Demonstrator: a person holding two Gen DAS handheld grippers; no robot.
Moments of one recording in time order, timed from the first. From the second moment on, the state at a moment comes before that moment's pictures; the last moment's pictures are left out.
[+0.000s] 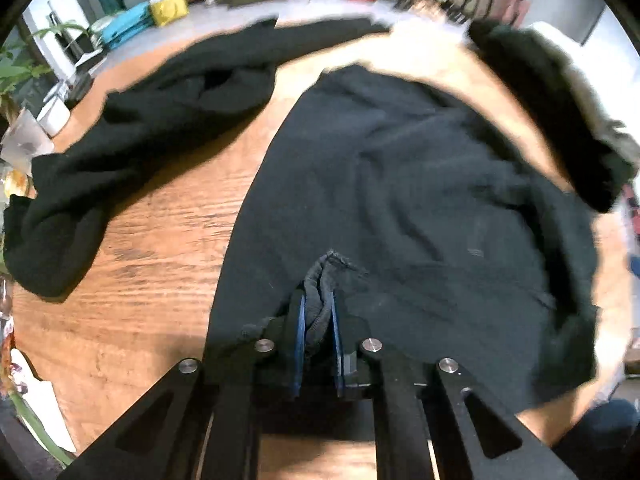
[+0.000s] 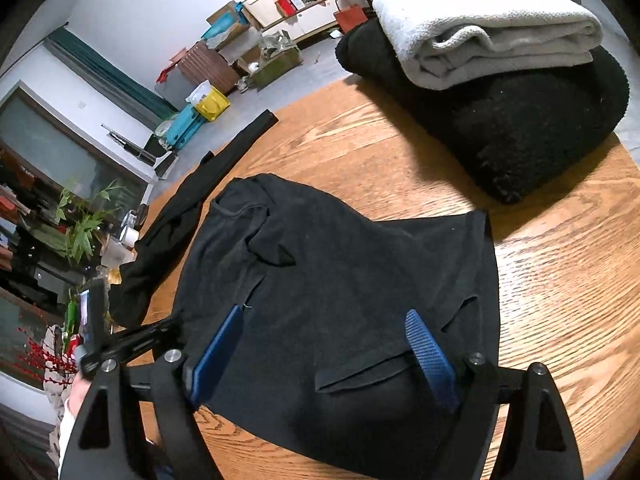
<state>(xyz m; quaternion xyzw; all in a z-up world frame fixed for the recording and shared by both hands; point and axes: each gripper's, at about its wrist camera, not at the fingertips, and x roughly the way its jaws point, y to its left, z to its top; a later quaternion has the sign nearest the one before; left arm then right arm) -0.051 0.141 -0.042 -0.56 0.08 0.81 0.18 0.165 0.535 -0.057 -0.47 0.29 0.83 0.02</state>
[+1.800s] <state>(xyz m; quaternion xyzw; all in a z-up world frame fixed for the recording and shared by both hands) -0.009 0.072 -0.007 -0.50 -0.09 0.84 0.18 0.144 0.543 -0.070 -0.48 0.26 0.84 0.05</state>
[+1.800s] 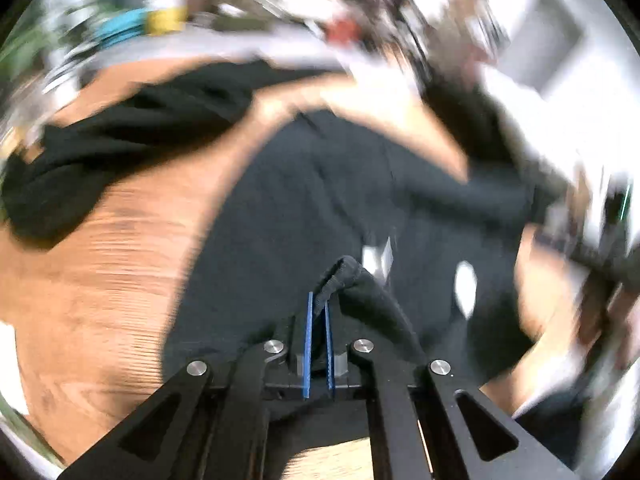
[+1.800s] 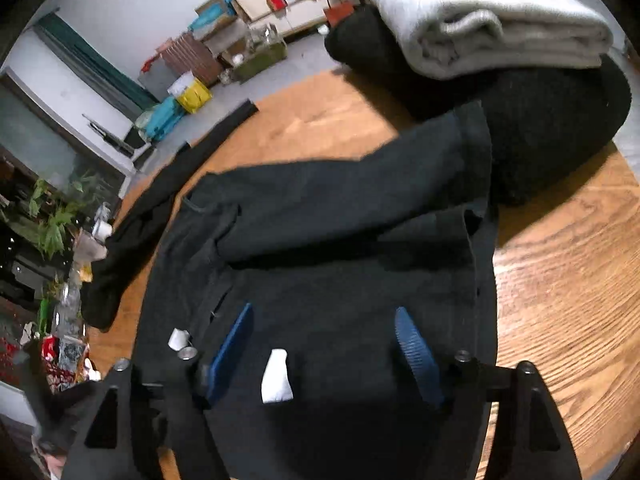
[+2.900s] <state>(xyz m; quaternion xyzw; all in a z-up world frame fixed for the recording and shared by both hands) 0.023 -0.051 -0.088 -0.60 -0.17 0.78 -0.02 0.180 0.499 -0.143 -0.61 0.05 0.79 0.05</state>
